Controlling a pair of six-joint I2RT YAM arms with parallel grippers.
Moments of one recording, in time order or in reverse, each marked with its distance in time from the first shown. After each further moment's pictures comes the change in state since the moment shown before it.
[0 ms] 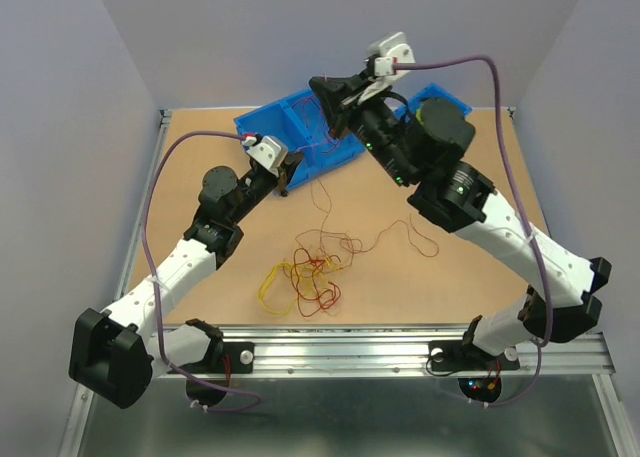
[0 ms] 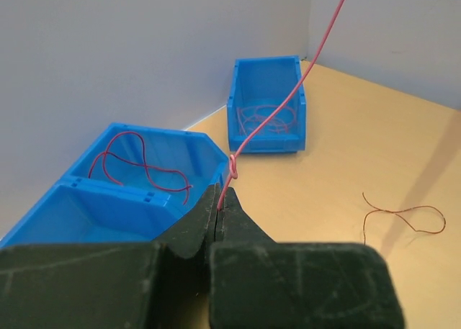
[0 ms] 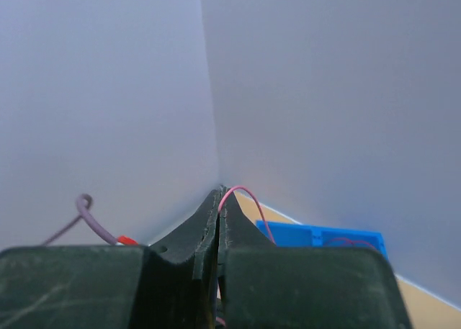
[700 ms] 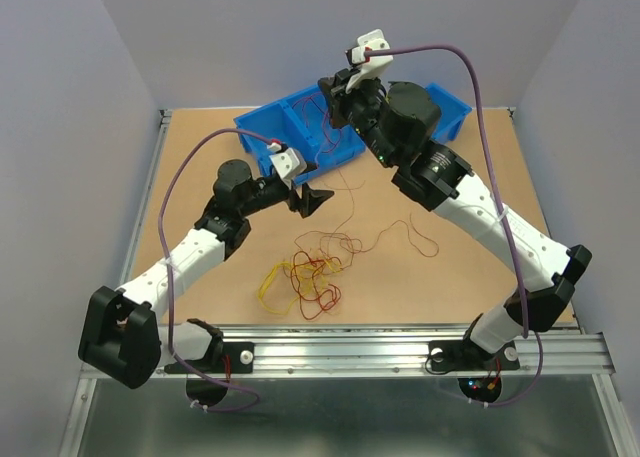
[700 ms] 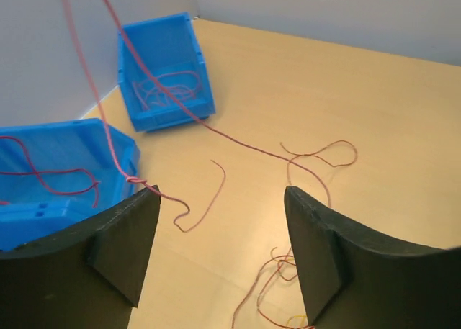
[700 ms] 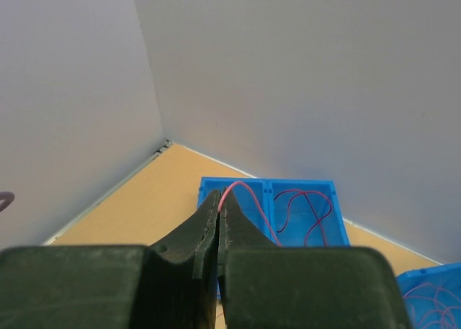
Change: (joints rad) left arm 0.006 0.106 0.014 -0.054 0.330 0.020; right arm -0.148 0.105 -0.039 -0.051 0.022 0.002
